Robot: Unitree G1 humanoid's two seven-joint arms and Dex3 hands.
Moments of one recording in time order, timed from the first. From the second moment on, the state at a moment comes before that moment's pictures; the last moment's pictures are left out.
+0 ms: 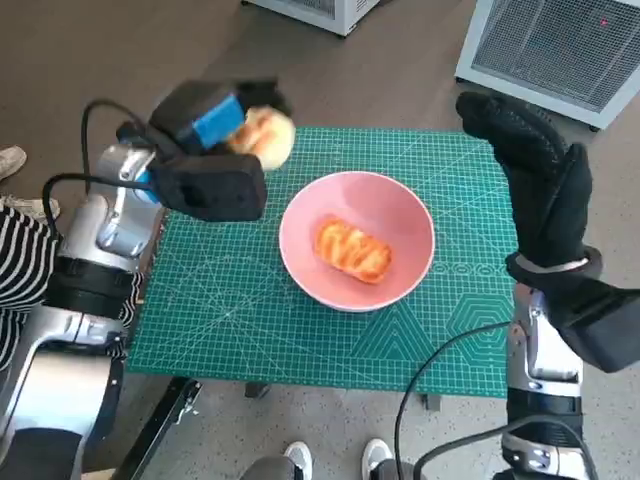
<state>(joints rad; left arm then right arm) -1.03 0.54 -0.27 0.56 0.53 -0.24 -0.18 -0.57 -0.19 -0.15 0.22 0.20 -0.48 0.34</state>
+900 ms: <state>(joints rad) -1.01 0.36 -0.41 0.60 0.52 -0.29 -0.37 -0.56 -0.19 -0.15 0.20 0.20 -0.47 0.34</state>
